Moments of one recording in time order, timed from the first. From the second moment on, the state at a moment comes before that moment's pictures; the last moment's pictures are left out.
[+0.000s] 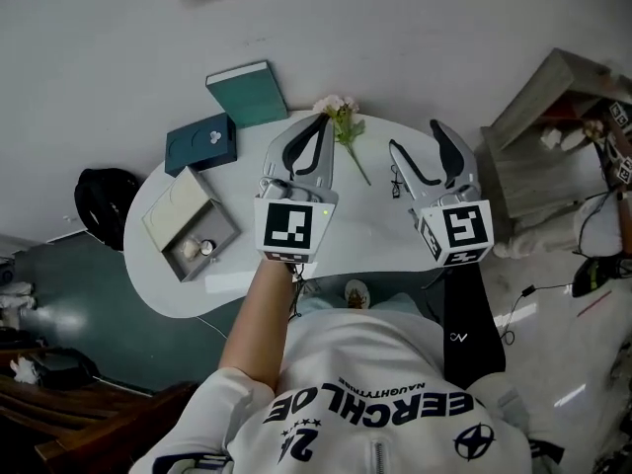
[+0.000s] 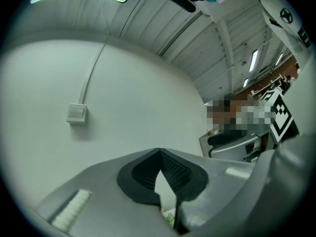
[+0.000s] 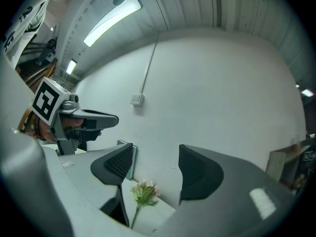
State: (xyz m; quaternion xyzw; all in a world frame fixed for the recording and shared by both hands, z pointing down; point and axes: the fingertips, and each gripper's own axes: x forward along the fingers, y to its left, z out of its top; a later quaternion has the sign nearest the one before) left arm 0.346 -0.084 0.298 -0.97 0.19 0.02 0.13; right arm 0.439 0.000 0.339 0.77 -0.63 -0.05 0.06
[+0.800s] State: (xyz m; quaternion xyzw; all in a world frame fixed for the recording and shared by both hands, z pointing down) left arm 0.386 -0.048 0.307 -0.98 0.14 0.02 0.14; right arm 0.477 0.022 0.431 0.78 -0.61 0.07 0.12
